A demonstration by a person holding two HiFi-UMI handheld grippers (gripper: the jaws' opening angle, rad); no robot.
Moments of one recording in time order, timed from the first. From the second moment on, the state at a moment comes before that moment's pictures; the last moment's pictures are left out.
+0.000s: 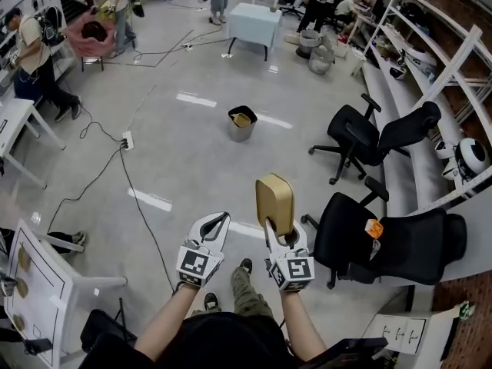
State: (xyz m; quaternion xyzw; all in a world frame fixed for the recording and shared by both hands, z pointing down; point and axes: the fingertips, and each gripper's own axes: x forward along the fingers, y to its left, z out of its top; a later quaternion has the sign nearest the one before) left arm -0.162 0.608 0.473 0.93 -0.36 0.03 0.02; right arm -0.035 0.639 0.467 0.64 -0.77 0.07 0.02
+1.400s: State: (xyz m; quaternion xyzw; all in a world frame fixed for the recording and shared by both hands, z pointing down) left arm -0.097 0.162 0.479 0.94 -0.35 0.03 0.00; right arm 0.064 0.178 0.495 0.67 -0.74 0.10 0.06
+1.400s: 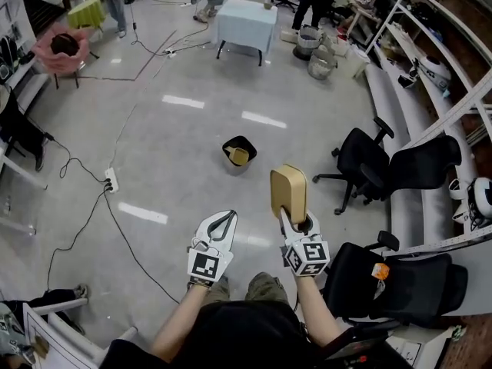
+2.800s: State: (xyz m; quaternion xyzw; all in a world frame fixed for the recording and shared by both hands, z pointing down) left arm 0.036 -0.177 0.514 0.92 -0.37 0.10 0.03; right arm 0.209 -0.214 0.585 0.64 -0.75 0.17 0.09
